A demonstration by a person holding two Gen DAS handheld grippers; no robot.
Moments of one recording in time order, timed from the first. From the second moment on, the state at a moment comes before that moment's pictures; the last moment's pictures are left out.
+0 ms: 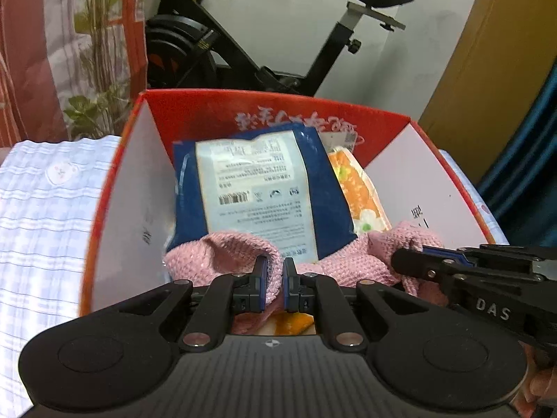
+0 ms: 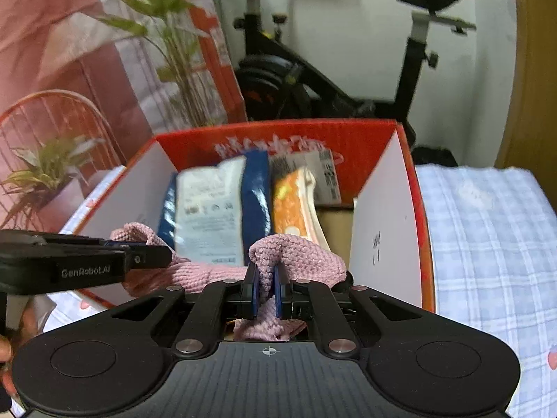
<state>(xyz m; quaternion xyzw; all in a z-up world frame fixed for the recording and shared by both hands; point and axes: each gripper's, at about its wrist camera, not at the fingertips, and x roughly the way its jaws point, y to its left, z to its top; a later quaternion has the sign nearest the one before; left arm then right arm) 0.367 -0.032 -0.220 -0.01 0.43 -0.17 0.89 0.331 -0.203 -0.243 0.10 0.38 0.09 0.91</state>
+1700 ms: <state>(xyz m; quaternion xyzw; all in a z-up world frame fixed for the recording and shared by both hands) 0.162 0.027 -0.260 -0.11 0.47 -0.18 0.86 0.140 -0.175 -0.280 0.02 0.42 0.13 0.90</state>
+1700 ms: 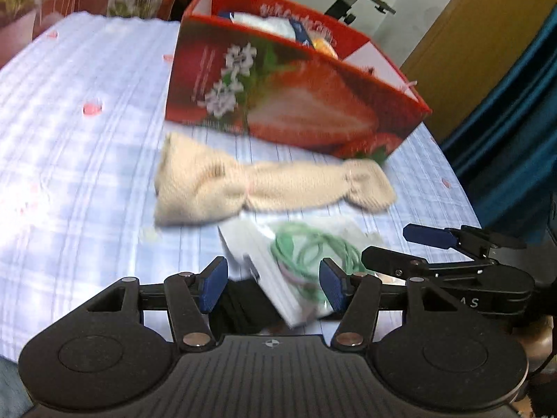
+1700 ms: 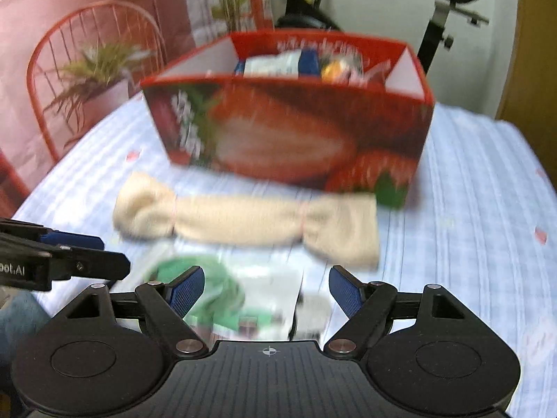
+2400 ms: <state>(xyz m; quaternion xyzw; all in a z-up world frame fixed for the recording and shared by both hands) 0.157 0.016 -0.287 -0.09 0.46 -0.17 0.87 0.128 -0.152 -0.318 -0.01 0.45 0.14 0.88</state>
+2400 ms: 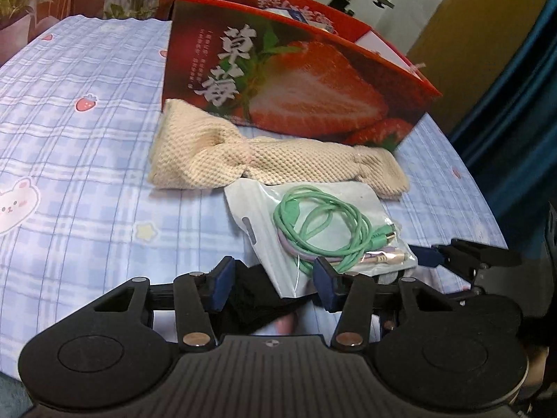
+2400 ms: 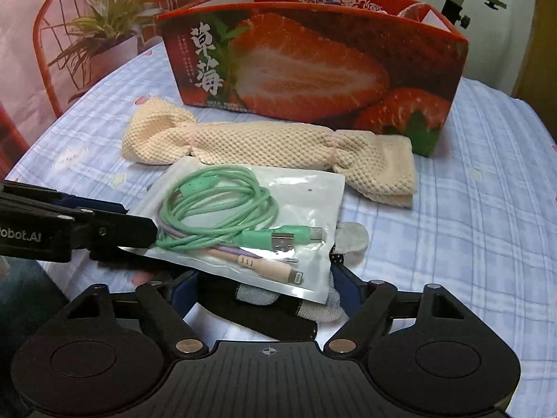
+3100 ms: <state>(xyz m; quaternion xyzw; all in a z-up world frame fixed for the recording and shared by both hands) 0.154 0.019 -0.294 -0.09 0.38 -0.14 0.91 0.120 -0.142 -0.339 -0.04 0.34 0.12 0.93</state>
